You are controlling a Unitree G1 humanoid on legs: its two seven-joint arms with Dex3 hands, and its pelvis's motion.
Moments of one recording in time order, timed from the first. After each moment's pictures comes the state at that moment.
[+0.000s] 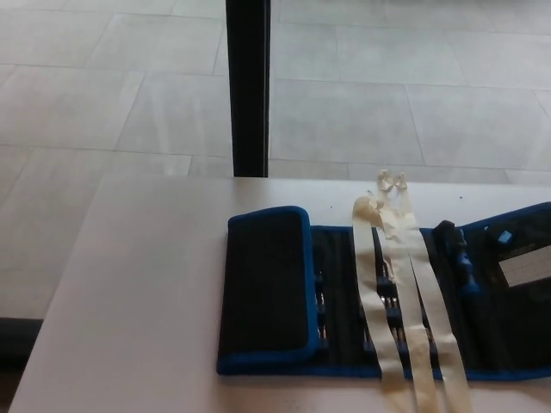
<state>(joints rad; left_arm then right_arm) 0.02 0.60 0.52 1.21 -0.10 -0.09 0.11 0.04 -0.54 -0.58 1.02 0.04 -0.16 -0.24</state>
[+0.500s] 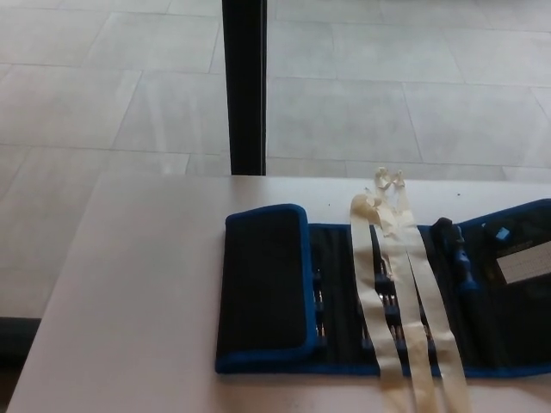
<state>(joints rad) 0.01 0.61 0.58 1.26 -0.14 -0.10 0.15 -0.30 -0.68 -0.89 0.90 0.23 -0.19 -0.34</state>
